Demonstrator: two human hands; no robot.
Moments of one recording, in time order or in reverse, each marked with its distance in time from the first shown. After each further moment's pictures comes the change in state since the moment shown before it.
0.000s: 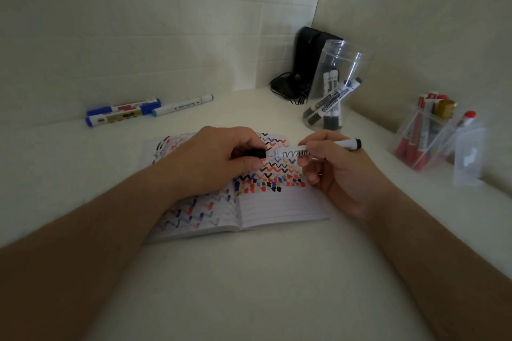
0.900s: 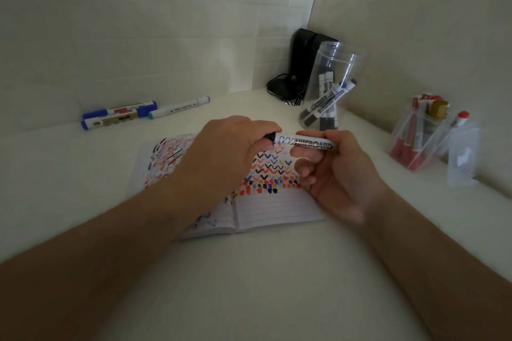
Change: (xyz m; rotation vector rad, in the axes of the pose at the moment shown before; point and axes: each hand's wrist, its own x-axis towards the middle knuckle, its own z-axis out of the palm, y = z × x) left_hand 0.007 0.032 0.013 0.313 0.353 0.259; right_hand 0.001 -0.004 0.008 0.310 0.042 0.182
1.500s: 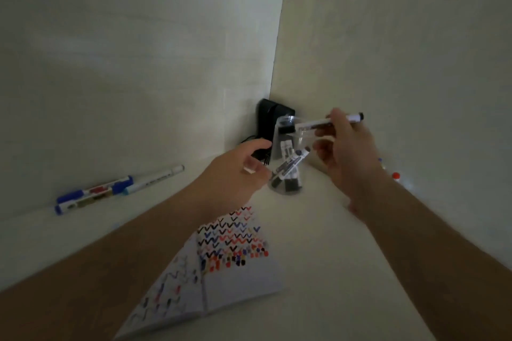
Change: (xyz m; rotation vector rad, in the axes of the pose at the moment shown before) left_hand 0.088 0.028 -0.019 -0.631 -0.274 -0.376; right_hand 0.027 -0.144 -0.006 -0.162 0.434 -0.502
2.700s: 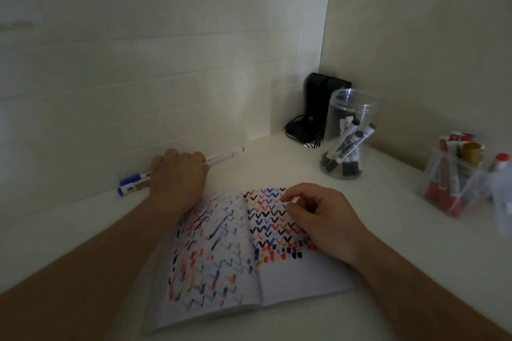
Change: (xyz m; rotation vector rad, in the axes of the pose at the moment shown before) left_hand -0.011 -0.171 -0.093 1.239 0.399 -0.218; right_hand -0.078 0.136 0.027 -0.681 -0.579 -0.183
